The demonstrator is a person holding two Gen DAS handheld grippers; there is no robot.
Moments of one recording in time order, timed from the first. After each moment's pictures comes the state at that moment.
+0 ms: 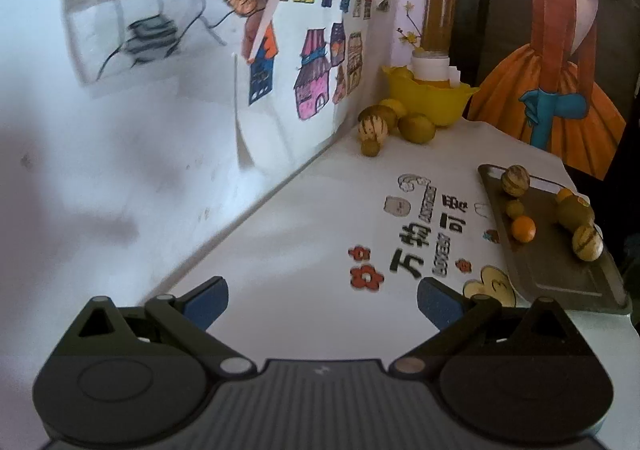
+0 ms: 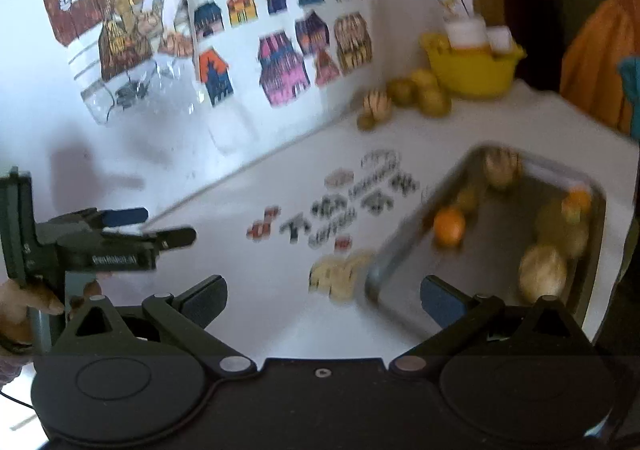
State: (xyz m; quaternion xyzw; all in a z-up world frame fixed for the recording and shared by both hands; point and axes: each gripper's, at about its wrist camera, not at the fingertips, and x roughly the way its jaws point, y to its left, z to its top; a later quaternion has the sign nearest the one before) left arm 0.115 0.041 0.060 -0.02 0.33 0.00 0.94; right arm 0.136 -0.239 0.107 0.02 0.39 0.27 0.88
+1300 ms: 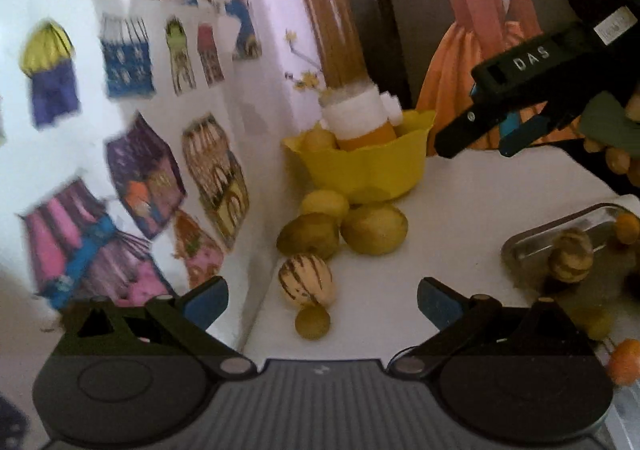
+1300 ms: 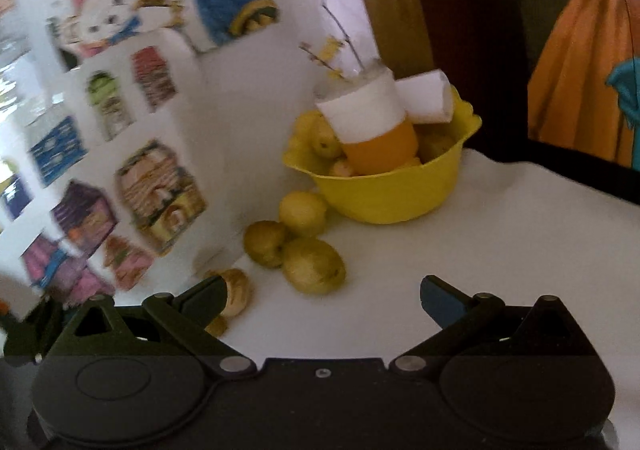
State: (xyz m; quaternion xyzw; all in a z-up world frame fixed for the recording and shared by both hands) left arm 0.364 -0.053 0.039 0.16 0.23 -0.10 0.95; right arm 0.466 -0.283 0.060 0.12 0.38 0.18 0.90
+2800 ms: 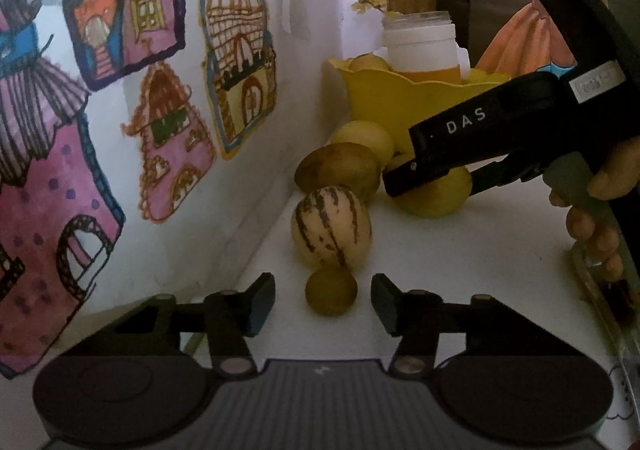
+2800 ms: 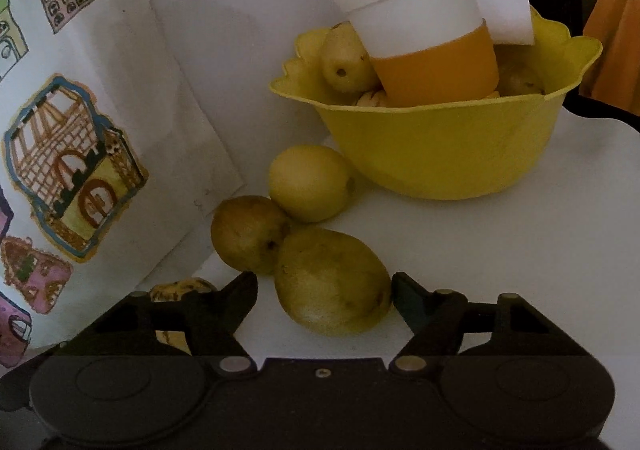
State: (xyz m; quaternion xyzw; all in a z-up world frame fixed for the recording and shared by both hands) left arm 0.423 -0.022 -0.020 0.05 0.31 -0.06 0.95; right arm 0.551 -0.205 -0.021 0.11 0.43 0.18 0.88
